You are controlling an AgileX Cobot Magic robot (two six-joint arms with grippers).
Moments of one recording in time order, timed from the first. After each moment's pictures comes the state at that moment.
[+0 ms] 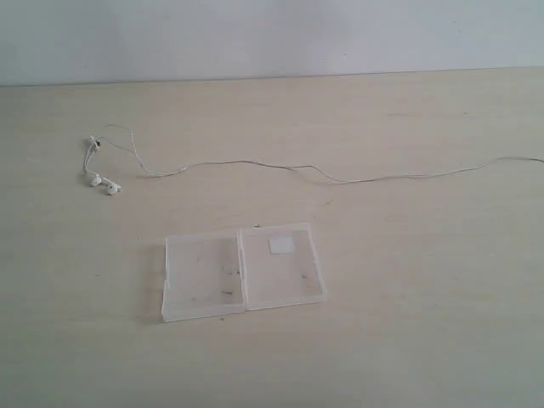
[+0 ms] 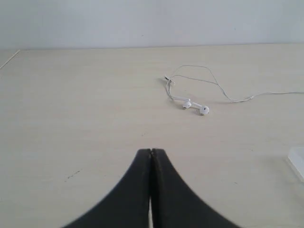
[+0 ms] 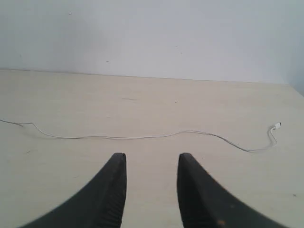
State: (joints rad) left arm 0.14 0.01 0.00 -0.01 0.37 0.05; right arm 0.03 0.01 -0.01 0.00 0.30 -0.05
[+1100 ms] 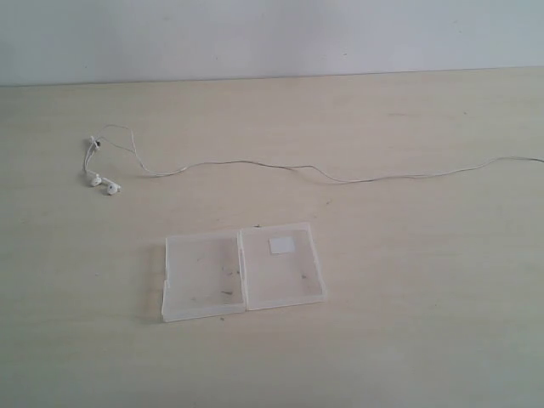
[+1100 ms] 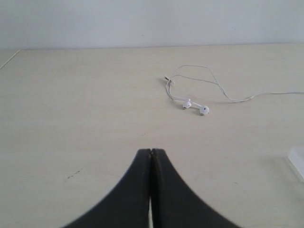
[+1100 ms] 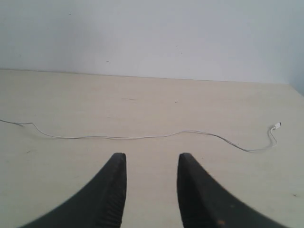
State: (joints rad) left arm 0.14 0.01 0.00 -0.01 0.37 0.05; right arm 0.03 0.01 -0.01 0.00 0.30 -0.05
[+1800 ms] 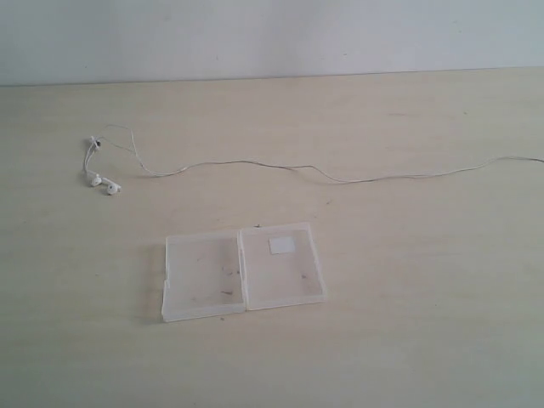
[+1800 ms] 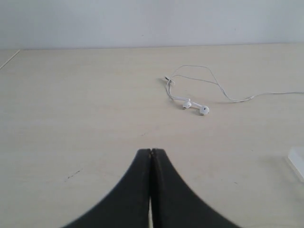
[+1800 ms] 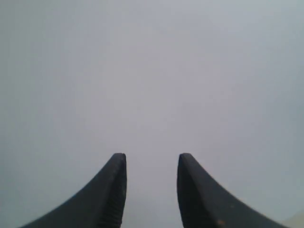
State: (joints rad) left arm 0.14 0.01 0.00 -0.01 0.37 0.05; right arm 0.03 0.01 -0.01 0.41 -0.38 0.15
